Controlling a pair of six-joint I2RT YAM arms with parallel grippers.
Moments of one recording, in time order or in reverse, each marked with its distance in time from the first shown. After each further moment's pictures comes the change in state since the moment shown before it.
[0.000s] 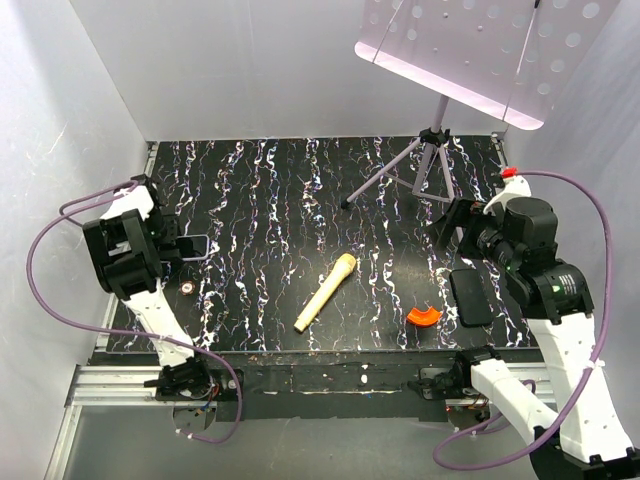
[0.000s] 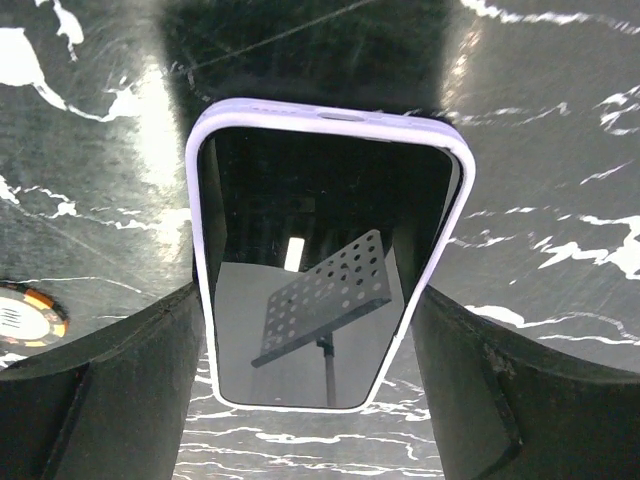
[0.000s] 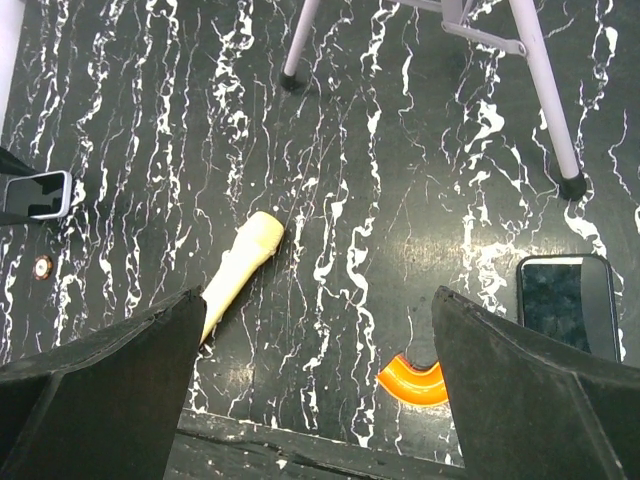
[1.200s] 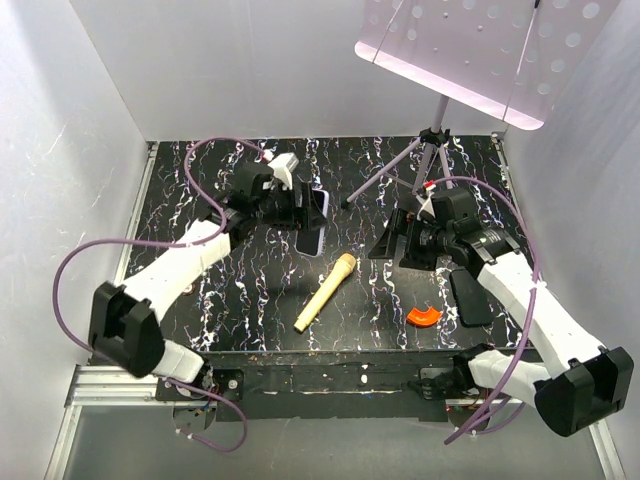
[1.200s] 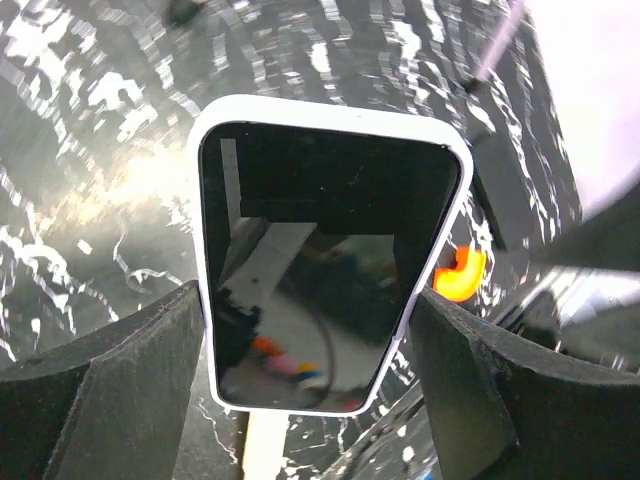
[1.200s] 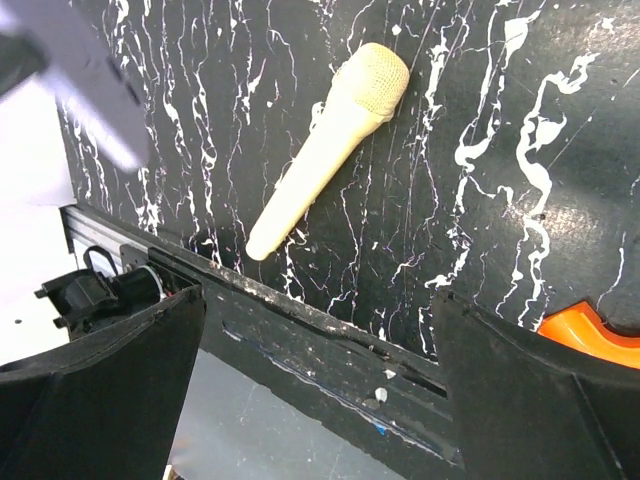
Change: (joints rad) left arm -0.806 -0.559 -0.280 0.610 0.436 0.921; right arm 0.192 0.298 -0.169 0.137 -0.272 0.246
